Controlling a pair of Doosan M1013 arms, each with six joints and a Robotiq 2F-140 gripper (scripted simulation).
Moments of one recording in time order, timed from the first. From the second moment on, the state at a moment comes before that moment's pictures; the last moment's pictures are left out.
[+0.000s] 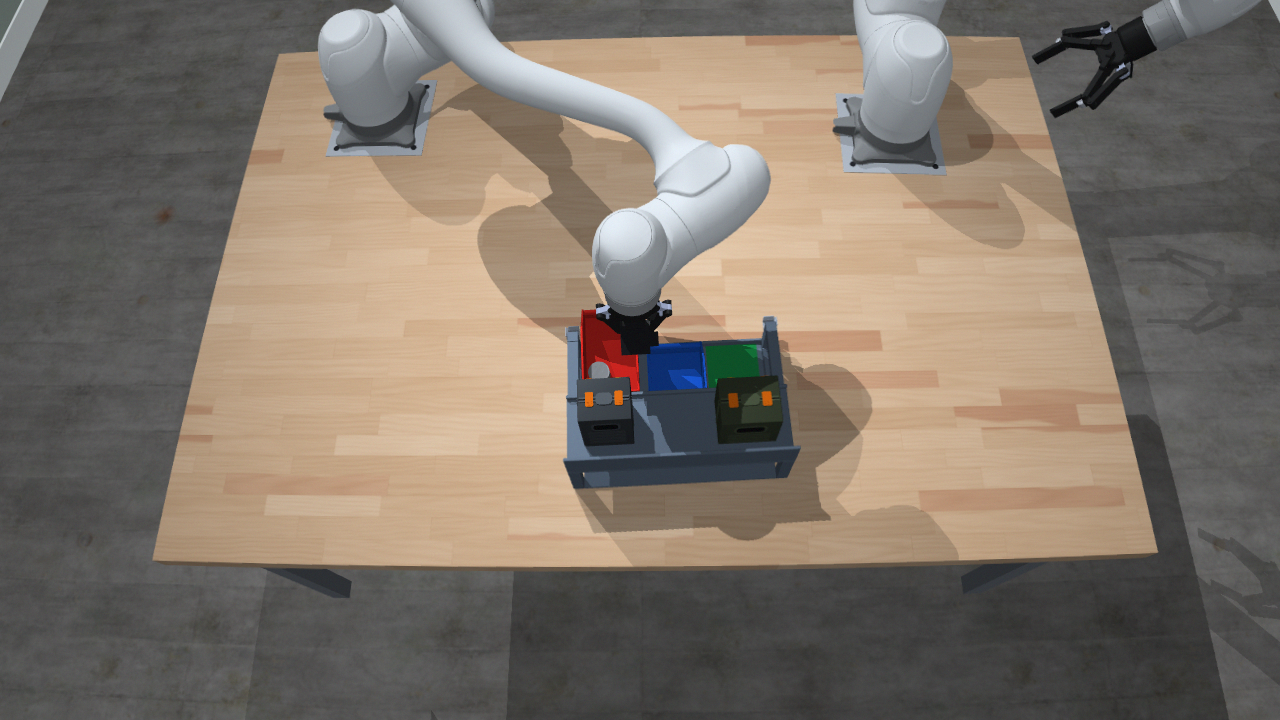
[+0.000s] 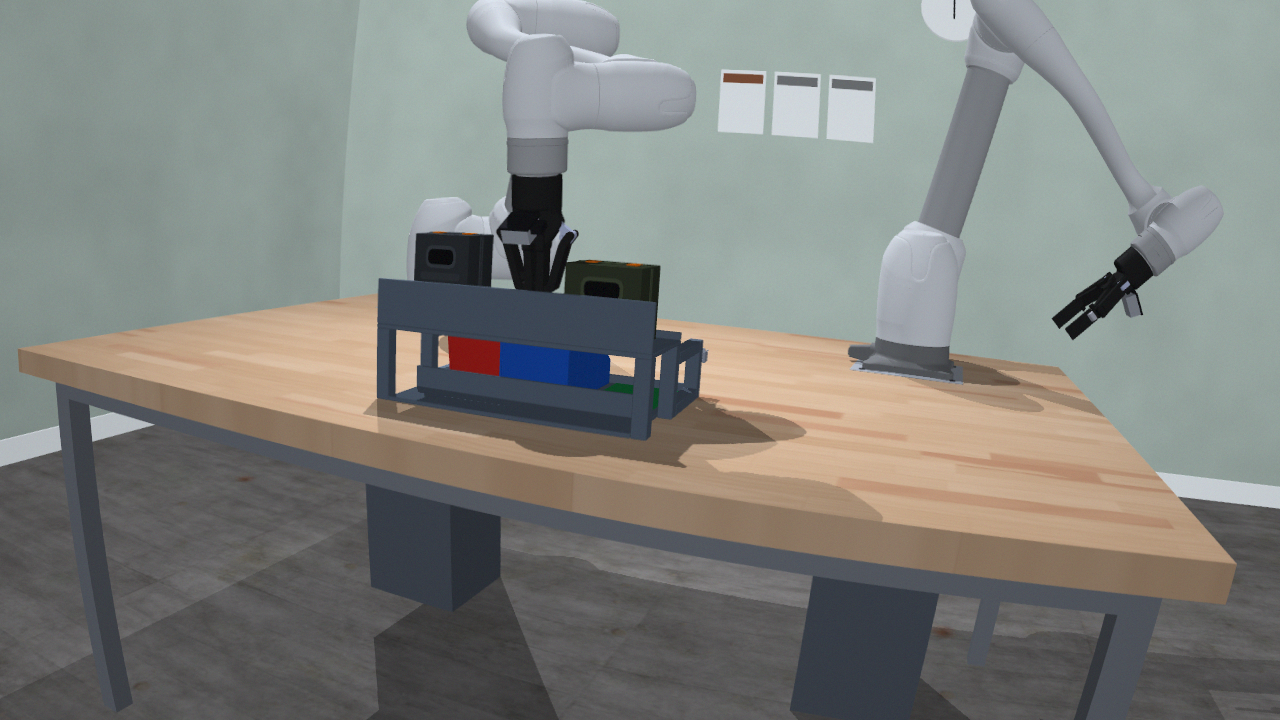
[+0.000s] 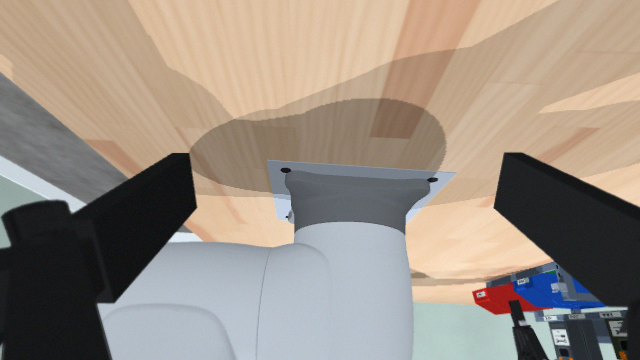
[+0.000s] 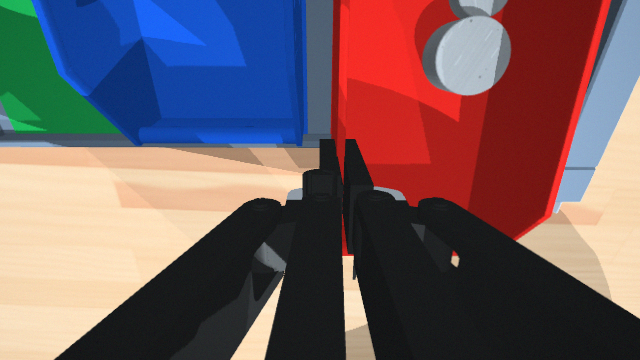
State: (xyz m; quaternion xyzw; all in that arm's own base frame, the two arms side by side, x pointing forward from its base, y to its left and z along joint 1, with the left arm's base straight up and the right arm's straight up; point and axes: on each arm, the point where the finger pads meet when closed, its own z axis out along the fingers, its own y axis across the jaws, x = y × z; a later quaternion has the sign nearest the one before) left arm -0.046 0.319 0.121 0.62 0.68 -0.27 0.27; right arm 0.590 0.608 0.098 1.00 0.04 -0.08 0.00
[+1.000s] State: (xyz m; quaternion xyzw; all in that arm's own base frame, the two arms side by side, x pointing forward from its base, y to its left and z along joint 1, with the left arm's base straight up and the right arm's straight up) left arm -0.046 0.319 0.121 0.62 0.68 -0.27 0.27; right arm 0.588 0.608 0.095 1.00 0.04 -0.06 0.00
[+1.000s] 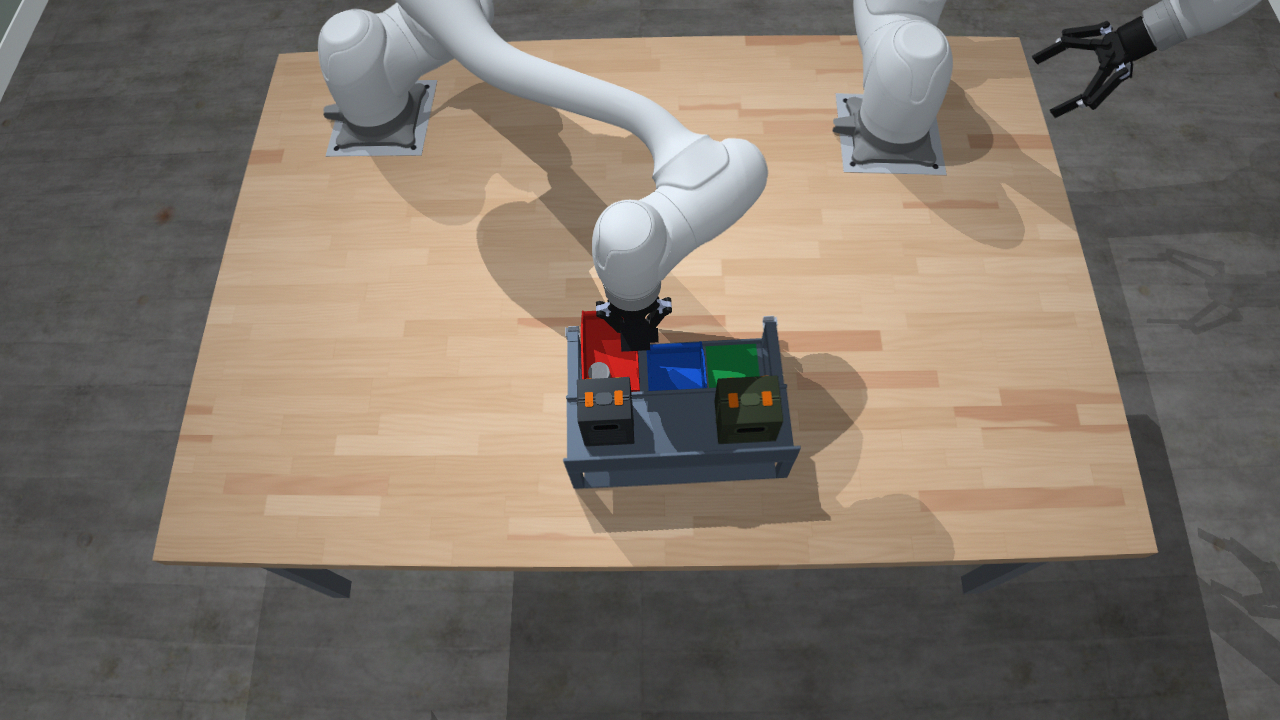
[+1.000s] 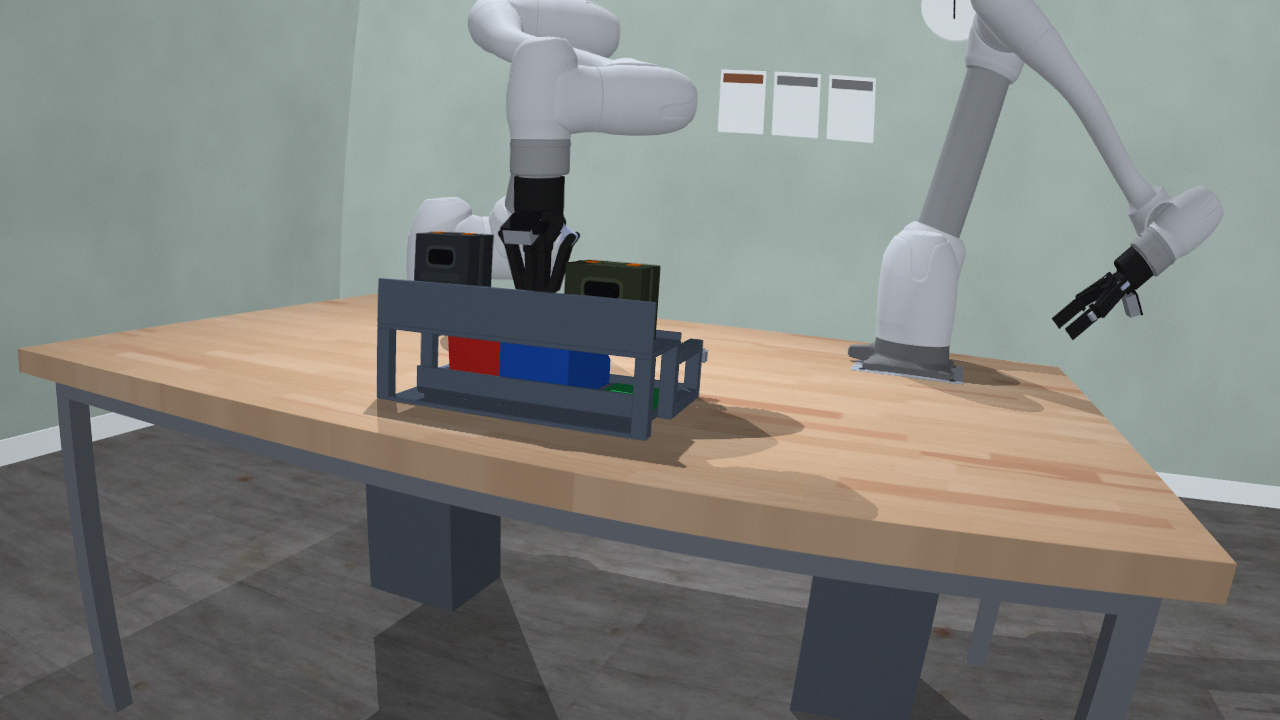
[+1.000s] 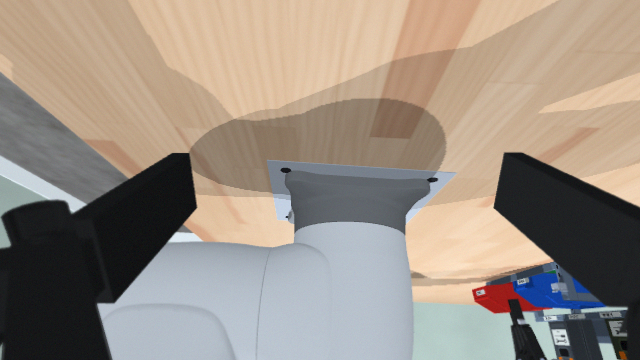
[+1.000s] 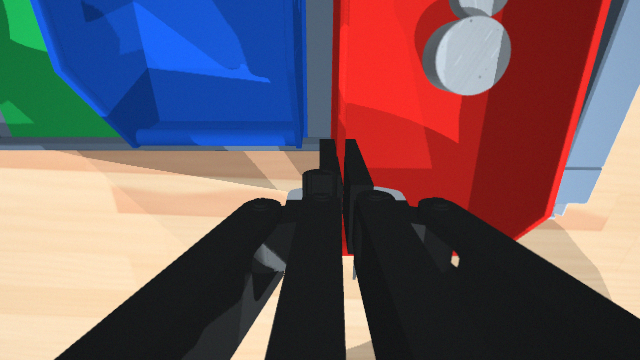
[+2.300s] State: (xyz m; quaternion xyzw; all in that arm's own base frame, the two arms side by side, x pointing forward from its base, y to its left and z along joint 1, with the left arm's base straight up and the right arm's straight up) left arm -0.046 0.319 0.121 0.62 0.68 -0.27 0.27; right arm 0.588 0.608 0.095 1.00 0.04 -0.06 0.00
